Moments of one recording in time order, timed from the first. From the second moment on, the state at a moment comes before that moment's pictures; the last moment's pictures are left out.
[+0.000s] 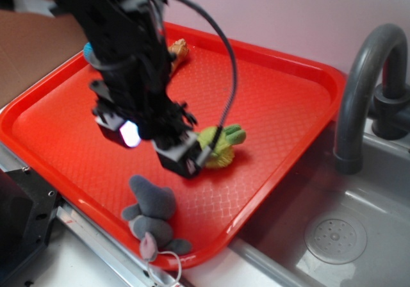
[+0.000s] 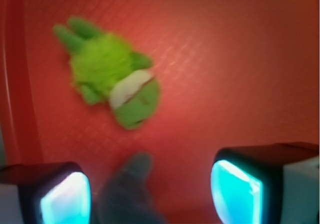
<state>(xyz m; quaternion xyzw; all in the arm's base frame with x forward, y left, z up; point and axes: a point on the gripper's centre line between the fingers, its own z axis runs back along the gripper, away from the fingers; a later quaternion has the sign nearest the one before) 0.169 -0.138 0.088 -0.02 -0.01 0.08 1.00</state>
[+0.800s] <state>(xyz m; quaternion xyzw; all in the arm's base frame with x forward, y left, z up) 0.141 -0.163 0.047 -0.04 0.03 0.06 1.00</state>
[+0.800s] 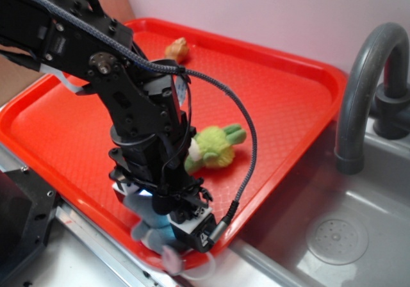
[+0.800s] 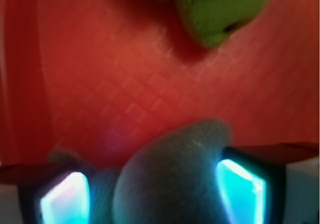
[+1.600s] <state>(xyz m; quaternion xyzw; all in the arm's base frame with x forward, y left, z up) 0.147 -0.135 0.055 0.00 0.03 0.05 1.00</state>
